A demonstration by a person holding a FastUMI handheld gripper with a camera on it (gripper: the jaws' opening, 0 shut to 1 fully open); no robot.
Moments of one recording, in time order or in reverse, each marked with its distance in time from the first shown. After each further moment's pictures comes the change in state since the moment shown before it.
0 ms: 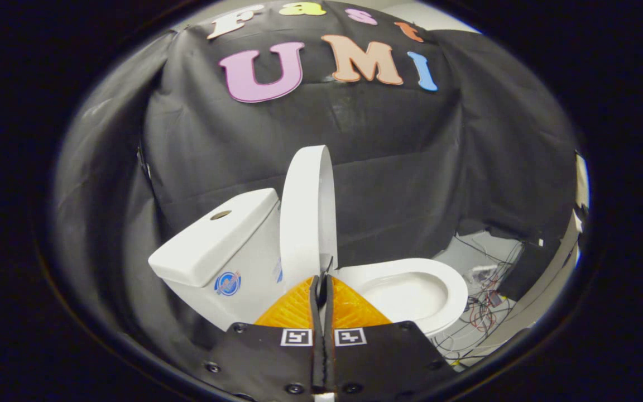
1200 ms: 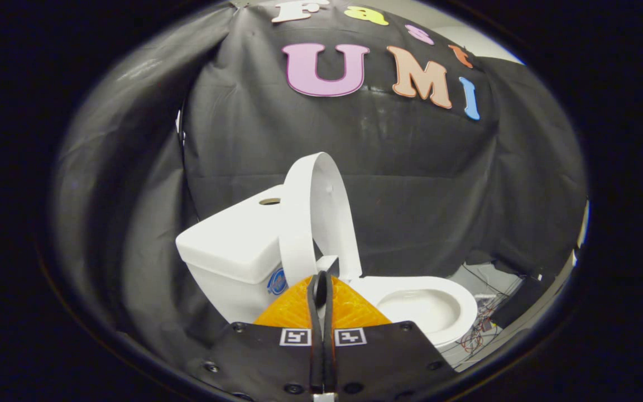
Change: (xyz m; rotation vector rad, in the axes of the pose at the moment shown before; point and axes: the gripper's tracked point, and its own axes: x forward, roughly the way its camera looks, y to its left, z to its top) arm 0.007 0.082 -0.011 -0.190 -0.045 0.052
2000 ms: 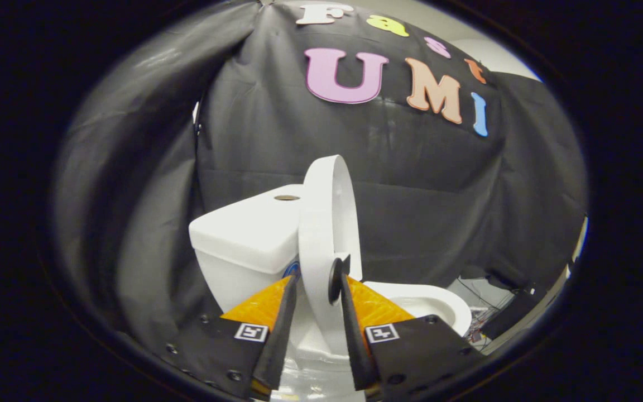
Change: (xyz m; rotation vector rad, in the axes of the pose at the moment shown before) arm -0.016 0.018 -0.011 -0.112 -0.031 0.032
